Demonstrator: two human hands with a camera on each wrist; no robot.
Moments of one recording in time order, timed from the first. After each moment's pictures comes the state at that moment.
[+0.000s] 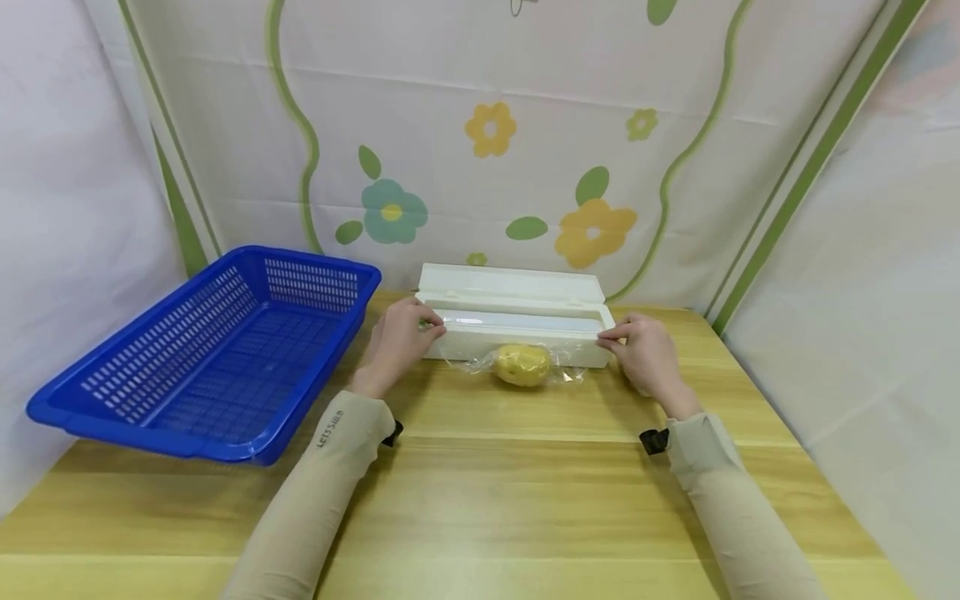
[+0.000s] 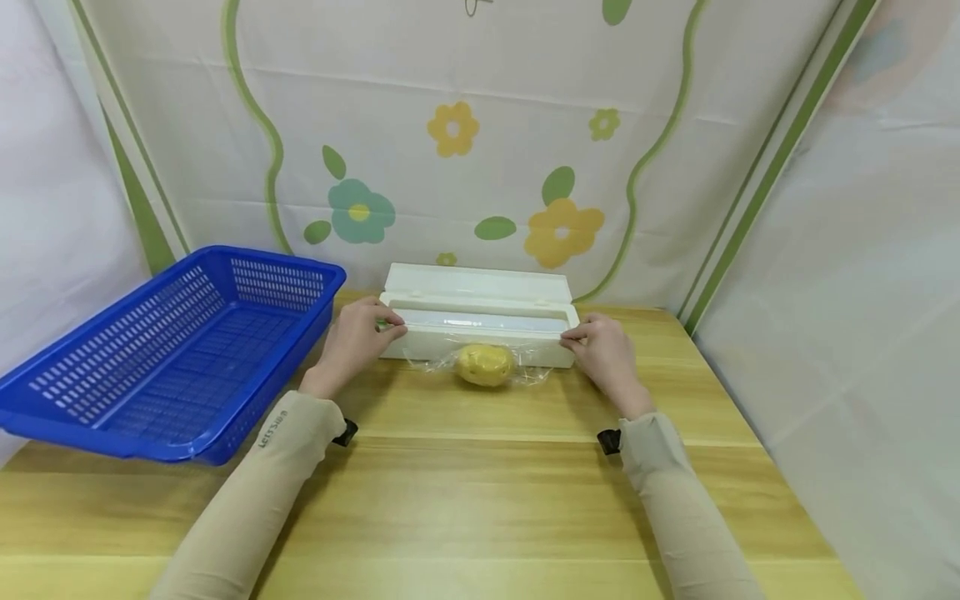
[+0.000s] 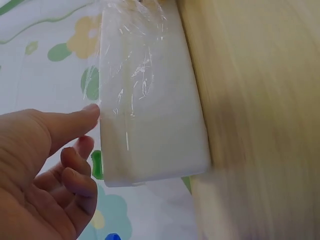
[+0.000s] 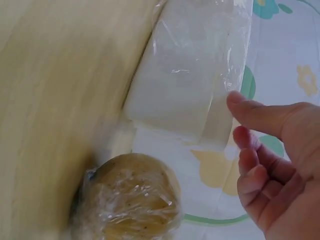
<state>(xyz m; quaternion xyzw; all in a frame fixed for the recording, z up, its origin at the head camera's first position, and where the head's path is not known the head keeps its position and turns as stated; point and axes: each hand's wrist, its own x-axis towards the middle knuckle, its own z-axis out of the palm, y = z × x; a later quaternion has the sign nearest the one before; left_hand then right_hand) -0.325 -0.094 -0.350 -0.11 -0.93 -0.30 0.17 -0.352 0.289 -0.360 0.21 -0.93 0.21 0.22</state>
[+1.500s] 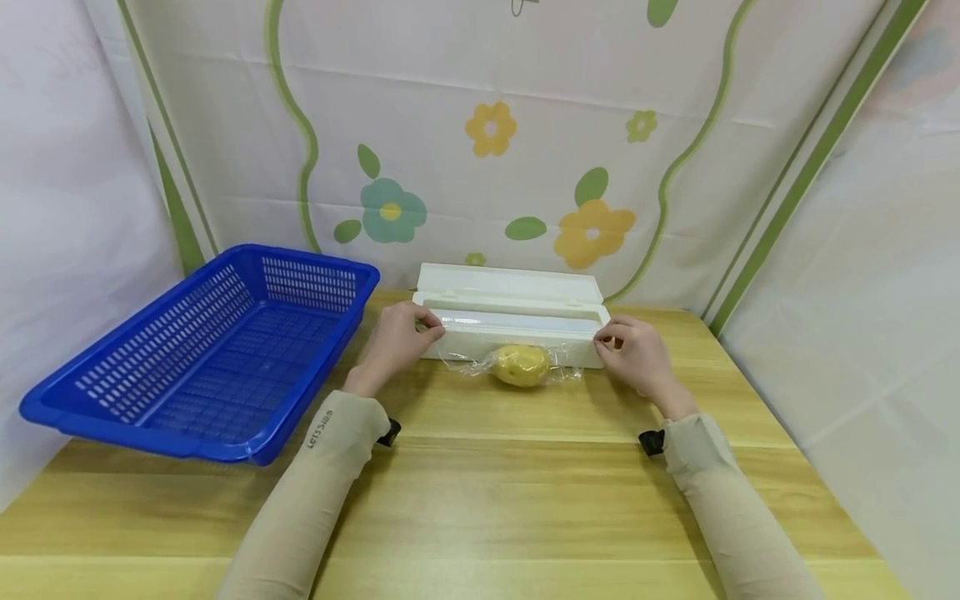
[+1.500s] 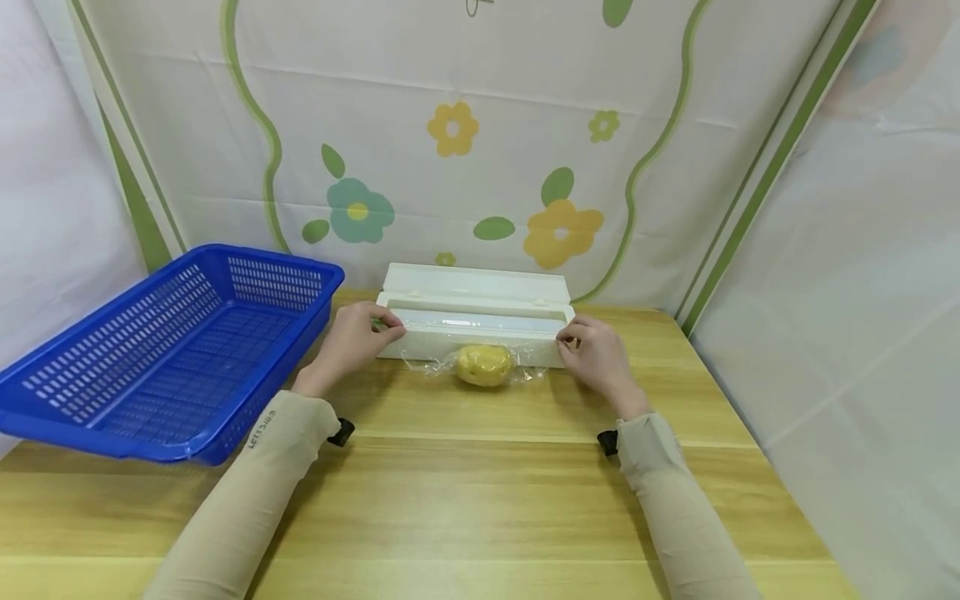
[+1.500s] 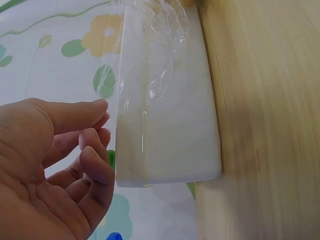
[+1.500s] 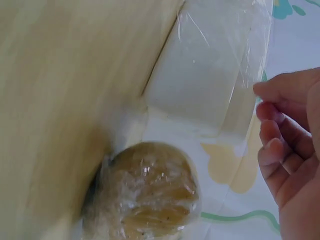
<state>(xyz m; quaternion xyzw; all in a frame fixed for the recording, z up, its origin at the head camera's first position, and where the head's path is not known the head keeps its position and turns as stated) -0.321 -0.099 -0.345 -0.11 -0.92 -0.37 0.11 -0.360 0.291 -0.372 0.33 -0.87 0.21 0.29</state>
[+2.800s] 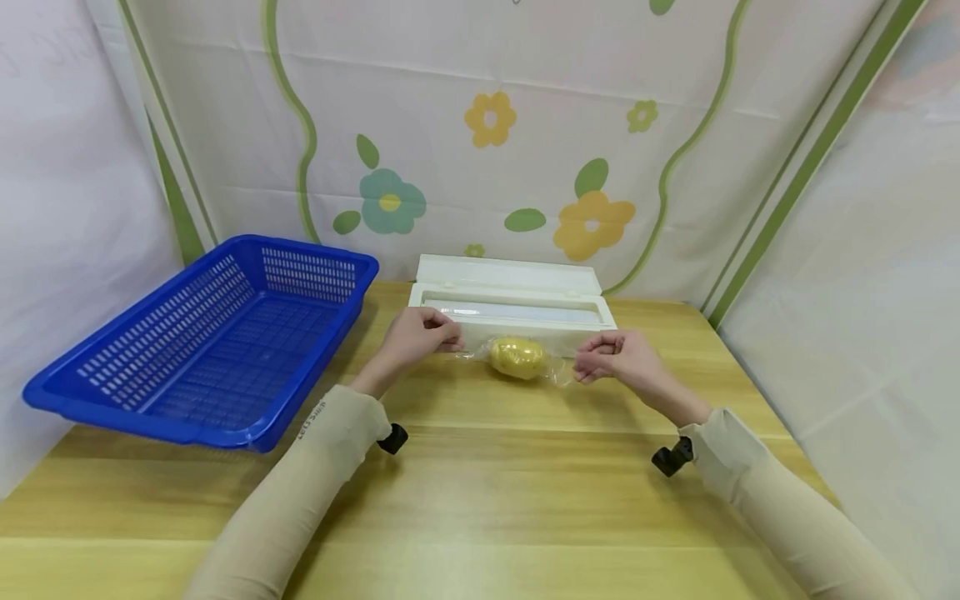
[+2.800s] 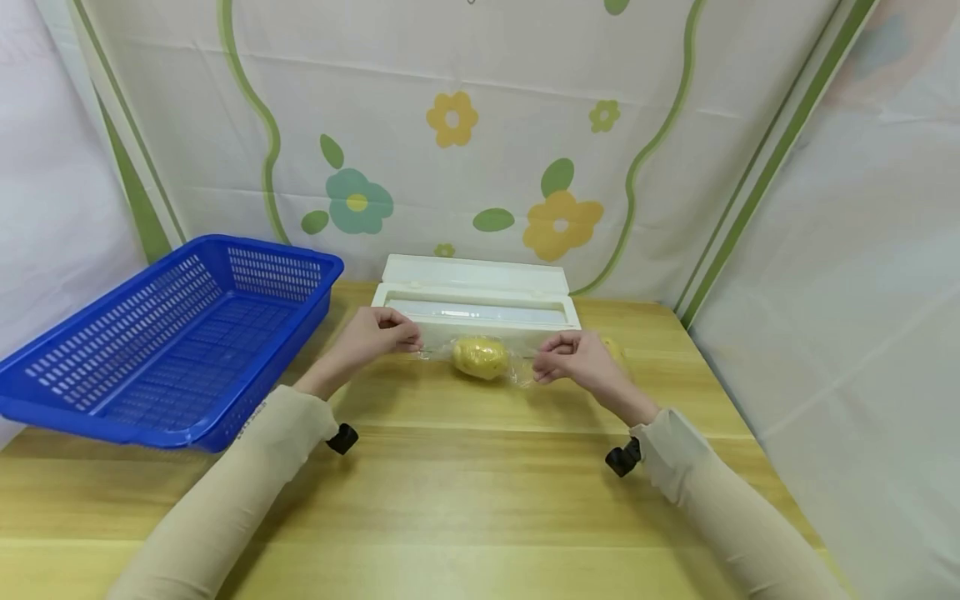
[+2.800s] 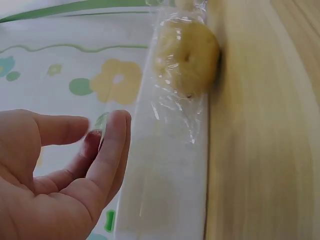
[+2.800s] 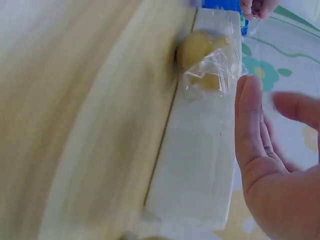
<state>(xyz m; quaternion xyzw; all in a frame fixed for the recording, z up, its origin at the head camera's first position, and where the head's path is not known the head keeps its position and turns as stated) -0.307 -0.072 -0.341 -0.02 -0.75 -0.66 -0.06 -0.320 0.275 -0.354 0.16 -0.76 0.61 -0.14</state>
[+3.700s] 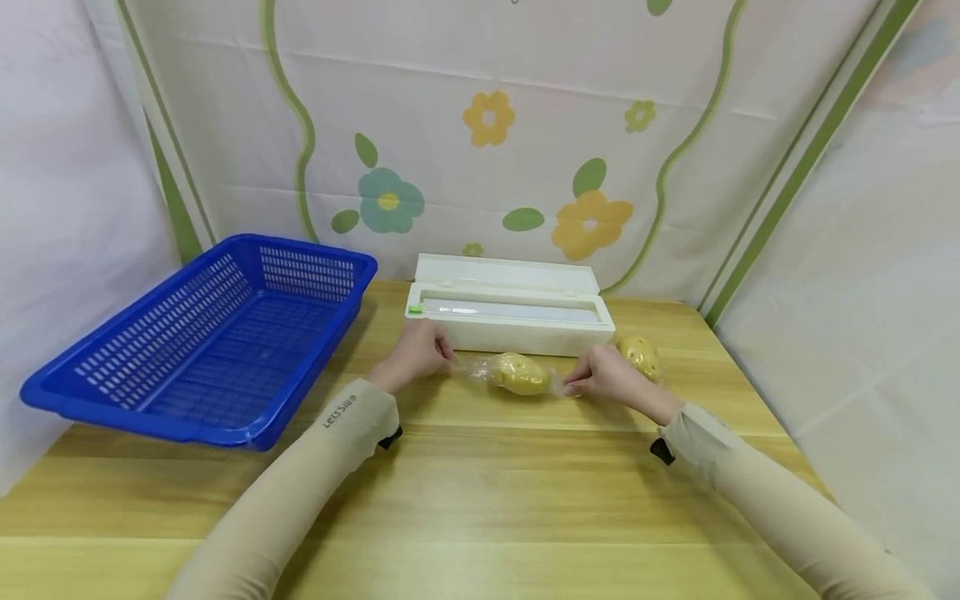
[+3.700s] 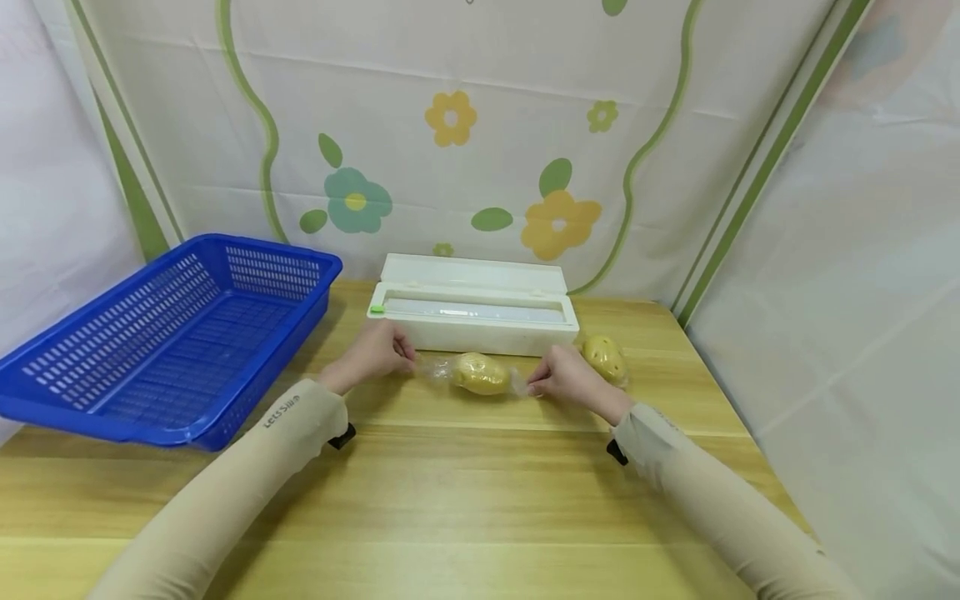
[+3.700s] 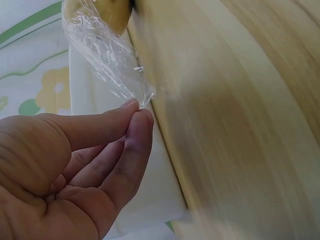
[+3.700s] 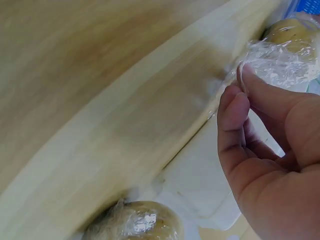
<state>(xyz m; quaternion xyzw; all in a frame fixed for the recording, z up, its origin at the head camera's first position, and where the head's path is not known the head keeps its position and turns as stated) -0.316 -0.070 -0.363 -0.13 -0.91 -0.39 -0.03 -0.334 0.267 -0.378 0.35 -0.90 0.24 -0.04</state>
